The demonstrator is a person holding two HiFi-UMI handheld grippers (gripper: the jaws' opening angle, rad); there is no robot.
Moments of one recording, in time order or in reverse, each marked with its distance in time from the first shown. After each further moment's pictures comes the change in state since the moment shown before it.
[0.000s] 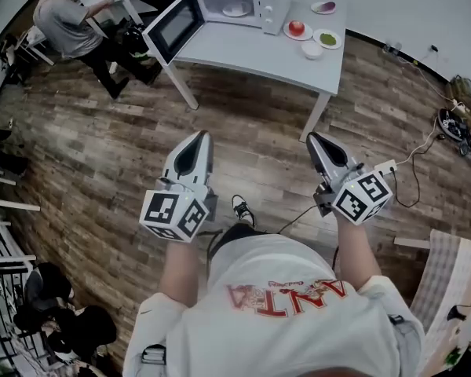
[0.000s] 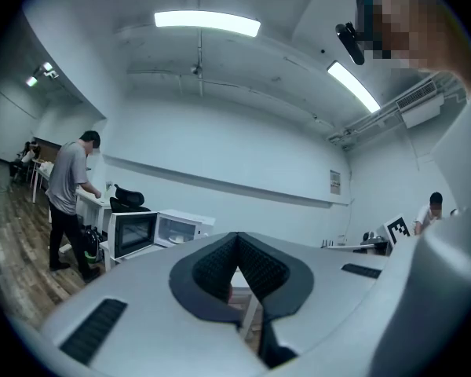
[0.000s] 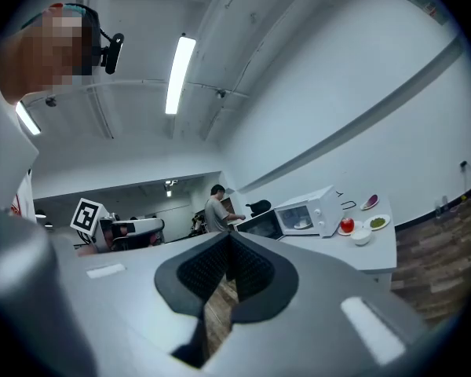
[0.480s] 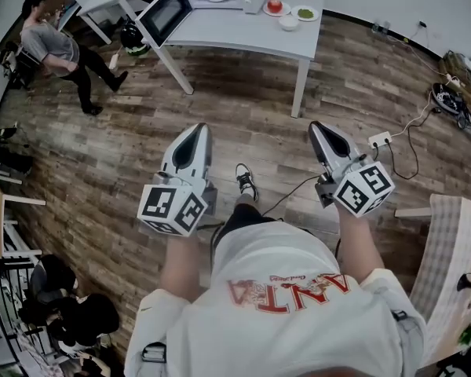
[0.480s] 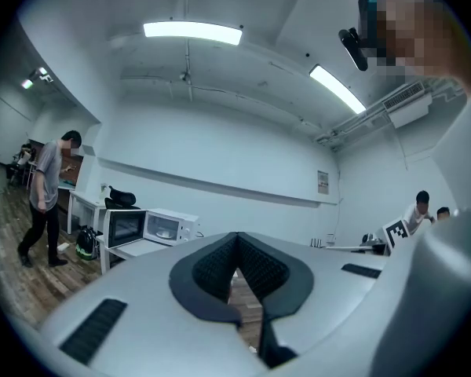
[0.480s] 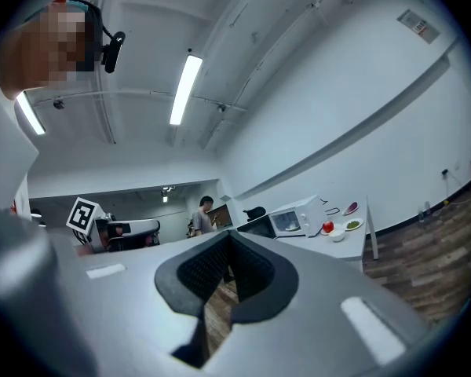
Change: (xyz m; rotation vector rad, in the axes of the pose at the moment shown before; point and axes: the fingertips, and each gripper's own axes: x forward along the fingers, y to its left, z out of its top) left arm -0.104 -0.127 -0.021 0.021 -0.006 -0.034; right arm -0.161 0.050 -0.014 0.003 -0.064 -0.052
